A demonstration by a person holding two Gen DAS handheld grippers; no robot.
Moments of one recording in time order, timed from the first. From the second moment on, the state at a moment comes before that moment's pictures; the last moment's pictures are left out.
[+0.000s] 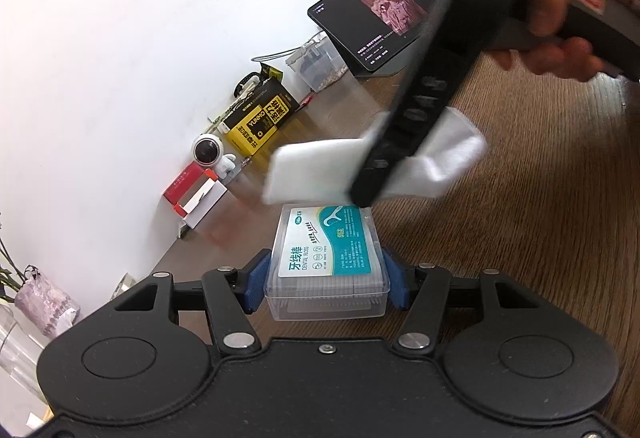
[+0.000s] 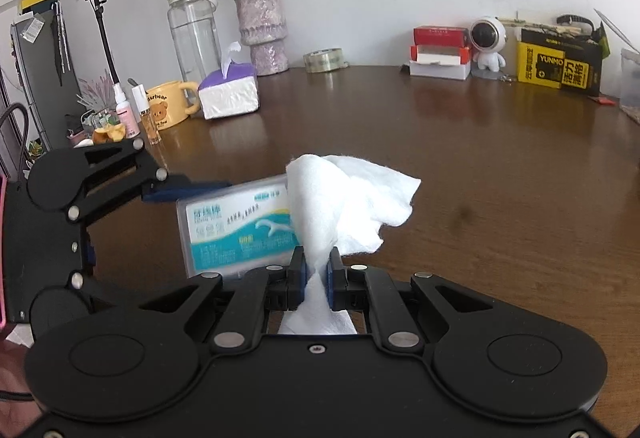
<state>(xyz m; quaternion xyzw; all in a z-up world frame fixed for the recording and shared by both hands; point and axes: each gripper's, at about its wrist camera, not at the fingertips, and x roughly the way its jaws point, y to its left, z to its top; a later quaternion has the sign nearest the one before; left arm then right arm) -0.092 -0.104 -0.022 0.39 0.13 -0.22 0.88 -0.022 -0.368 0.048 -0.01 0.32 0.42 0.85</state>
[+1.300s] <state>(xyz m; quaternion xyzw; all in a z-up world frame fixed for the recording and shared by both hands) -0.107 -0.103 -0.021 0.39 0.14 -0.22 0.88 -0.050 -0.331 0.071 -0.02 0.29 0.52 0.81</state>
